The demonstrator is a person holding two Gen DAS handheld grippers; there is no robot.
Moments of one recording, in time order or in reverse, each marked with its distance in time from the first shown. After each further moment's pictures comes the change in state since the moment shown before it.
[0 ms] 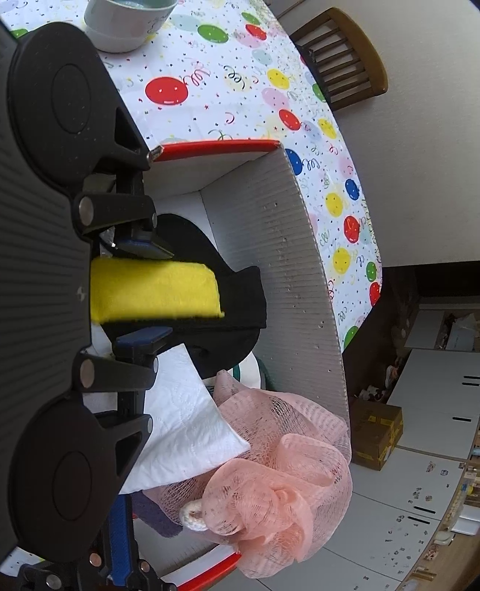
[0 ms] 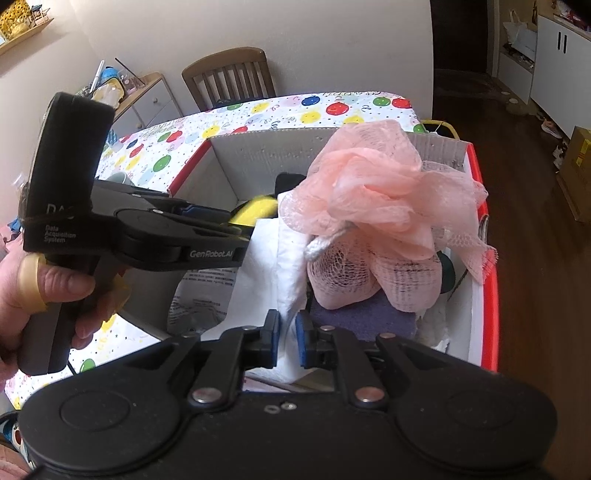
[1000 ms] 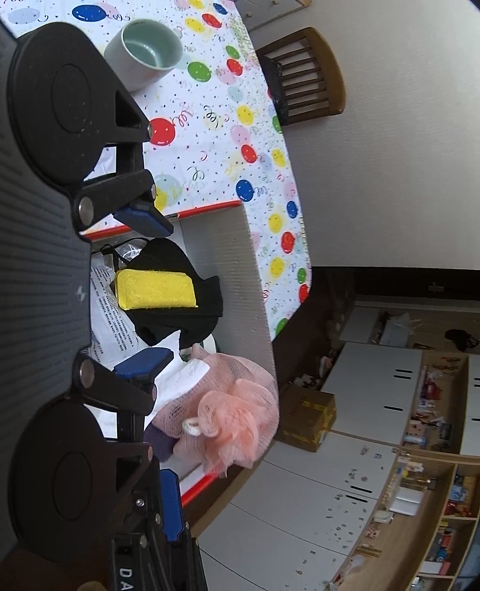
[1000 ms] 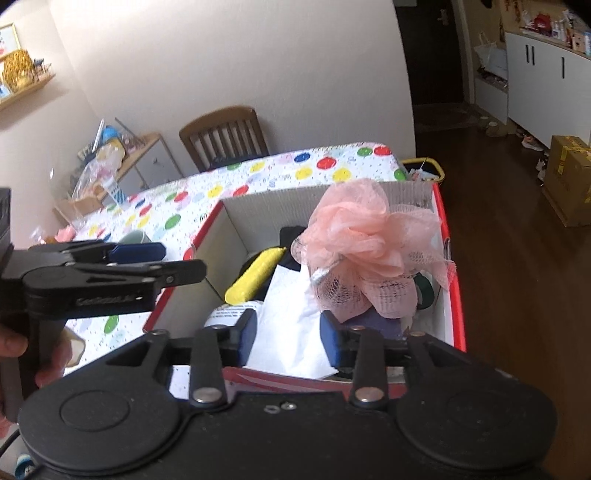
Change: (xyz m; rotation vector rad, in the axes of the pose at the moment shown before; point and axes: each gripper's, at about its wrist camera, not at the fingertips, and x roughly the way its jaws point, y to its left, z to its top) left arm -0.105 0.013 -0.034 -0.045 -0.218 -0.039; right arm -0.053 0.008 -0.015 0.086 -0.197 0.002
